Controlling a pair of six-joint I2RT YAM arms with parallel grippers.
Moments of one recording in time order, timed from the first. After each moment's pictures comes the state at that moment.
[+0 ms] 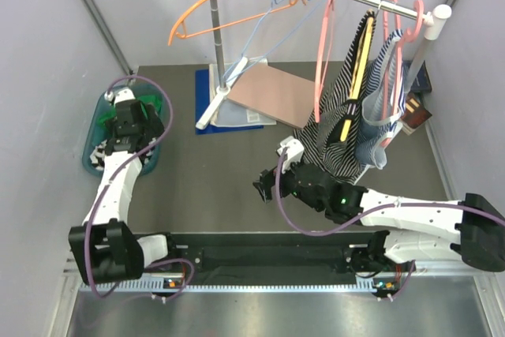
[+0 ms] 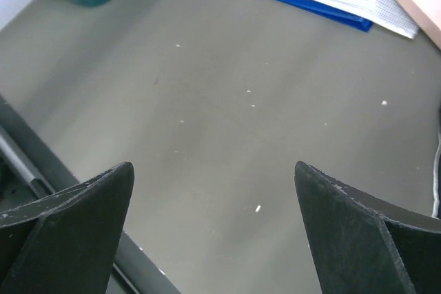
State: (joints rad) left arm 0.10 1.18 0.96 -0.37 -0.29 -0.23; right arm 1.15 1.13 0.67 0.14 0.37 0.32
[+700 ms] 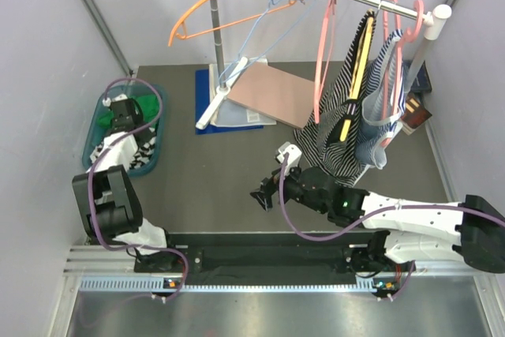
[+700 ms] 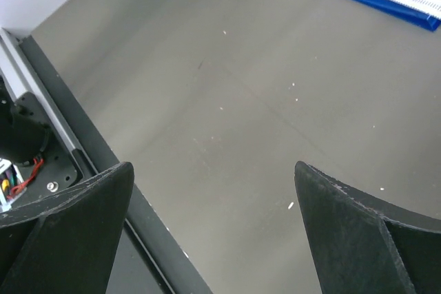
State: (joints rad) left arm 0.27 1.53 1.00 -0.25 -0.10 -0.32; right arm 1.15 1.11 0.60 0.22 0.21 0.32
